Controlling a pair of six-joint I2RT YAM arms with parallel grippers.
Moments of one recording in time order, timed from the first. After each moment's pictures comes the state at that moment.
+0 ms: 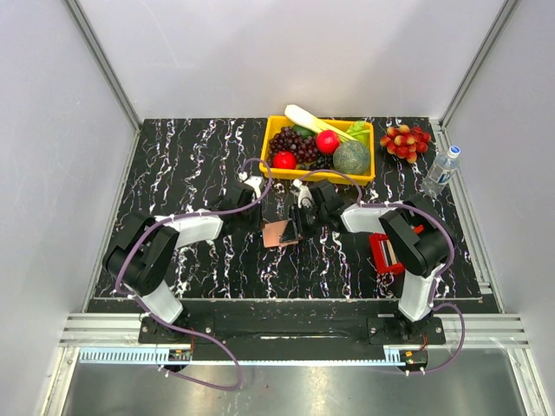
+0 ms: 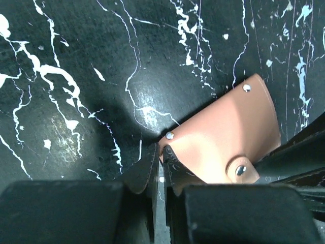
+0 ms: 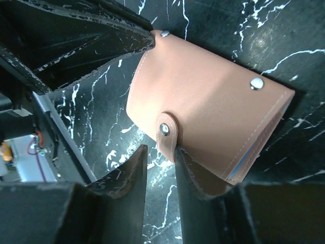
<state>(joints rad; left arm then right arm) -0.55 1.65 0.81 0.00 0.10 -0.36 0.61 1.86 0.93 0.10 -0.60 0.44</state>
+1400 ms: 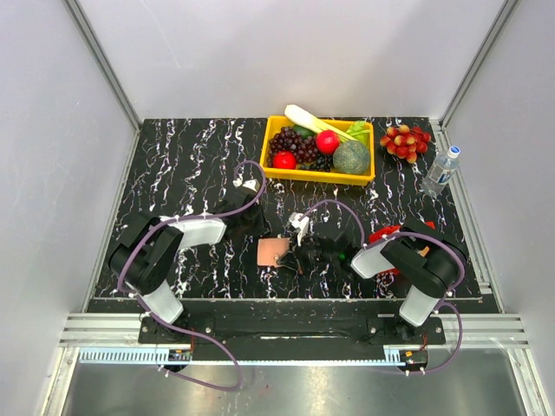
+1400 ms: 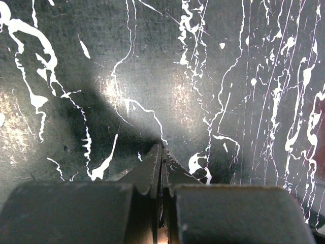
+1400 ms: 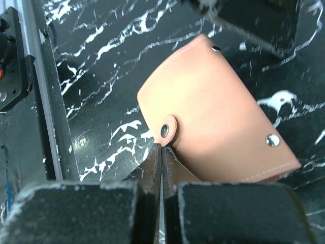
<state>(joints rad) -0.58 1.67 0.77 0.06 0.05 -0.66 0.83 1.72 0.46 0.84 -0.46 0.25</state>
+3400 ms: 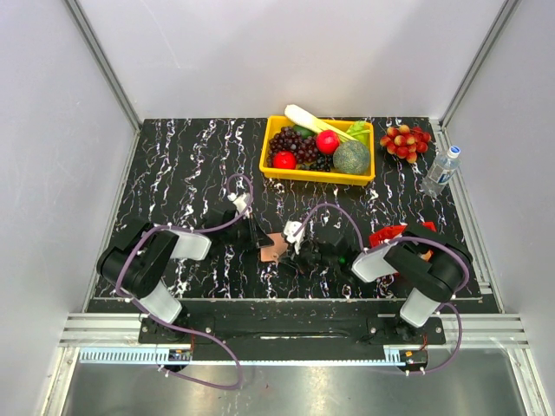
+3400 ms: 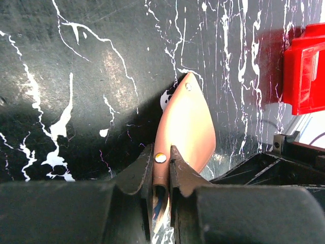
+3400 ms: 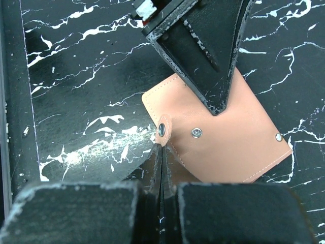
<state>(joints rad) -0.48 1.62 0.50 0.44 0.46 -0.69 0.87 1.69 0.44 0.86 -0.39 -0.07</state>
